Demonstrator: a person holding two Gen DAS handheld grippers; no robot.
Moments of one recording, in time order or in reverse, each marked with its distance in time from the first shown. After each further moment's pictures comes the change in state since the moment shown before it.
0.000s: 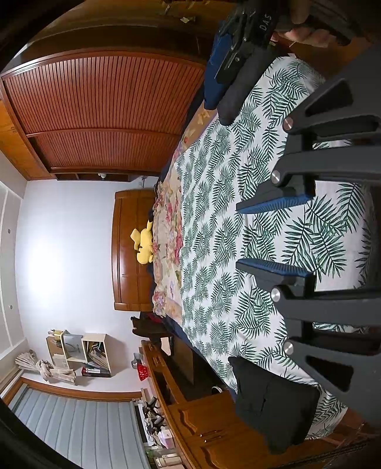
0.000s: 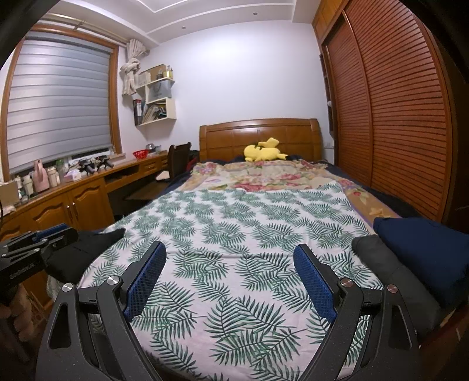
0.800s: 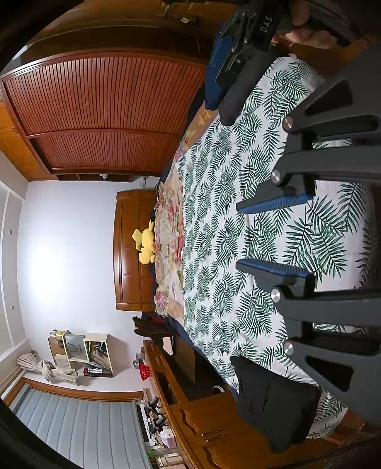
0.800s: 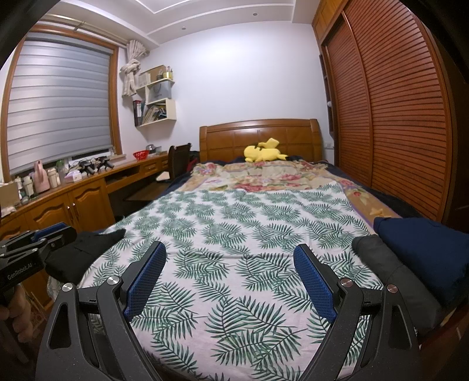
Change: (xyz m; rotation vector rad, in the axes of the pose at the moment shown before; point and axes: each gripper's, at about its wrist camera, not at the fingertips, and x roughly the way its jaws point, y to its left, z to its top) left arm -0.003 -0.001 0.001 0.002 -0.006 -0.001; right arm 0.000 0.000 0.000 0.002 -0.001 0.001
